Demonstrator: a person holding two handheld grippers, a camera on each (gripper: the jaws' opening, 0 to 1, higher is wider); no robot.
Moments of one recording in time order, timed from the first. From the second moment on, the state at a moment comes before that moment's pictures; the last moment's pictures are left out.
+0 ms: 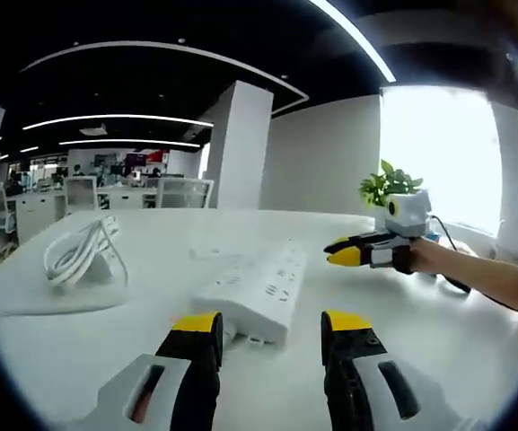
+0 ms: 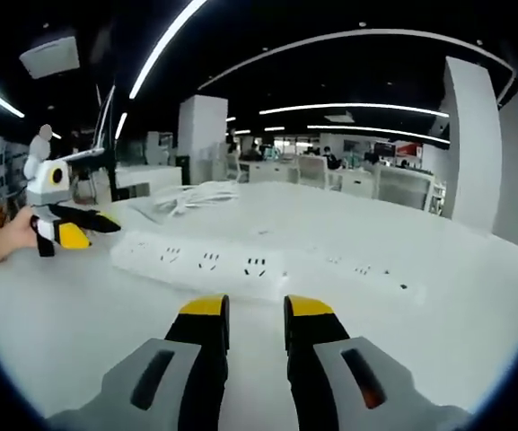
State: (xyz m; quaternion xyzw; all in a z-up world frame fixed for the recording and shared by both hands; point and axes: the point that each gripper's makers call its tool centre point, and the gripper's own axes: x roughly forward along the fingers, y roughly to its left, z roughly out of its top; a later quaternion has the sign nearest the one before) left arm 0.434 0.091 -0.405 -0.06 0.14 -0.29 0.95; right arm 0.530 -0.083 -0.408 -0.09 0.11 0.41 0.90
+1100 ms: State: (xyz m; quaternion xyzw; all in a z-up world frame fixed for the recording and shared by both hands) left arm 0.427 0.071 -0.421 -0.02 0.16 -0.32 0.93; right arm 0.552 -0.063 -0.413 -0.08 0.11 0.44 0.89
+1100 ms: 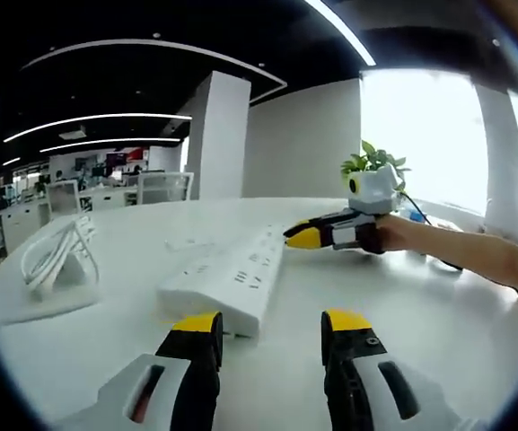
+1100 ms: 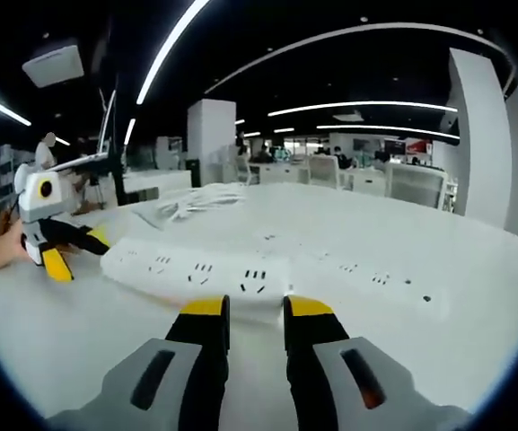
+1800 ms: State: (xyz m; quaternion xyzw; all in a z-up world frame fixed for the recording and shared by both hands) left arm 0.428 0.068 -0.424 -0.02 0.16 -0.32 0.93; right arm 0.550 -0.062 -0.417 -0.06 0.12 0.44 0.89
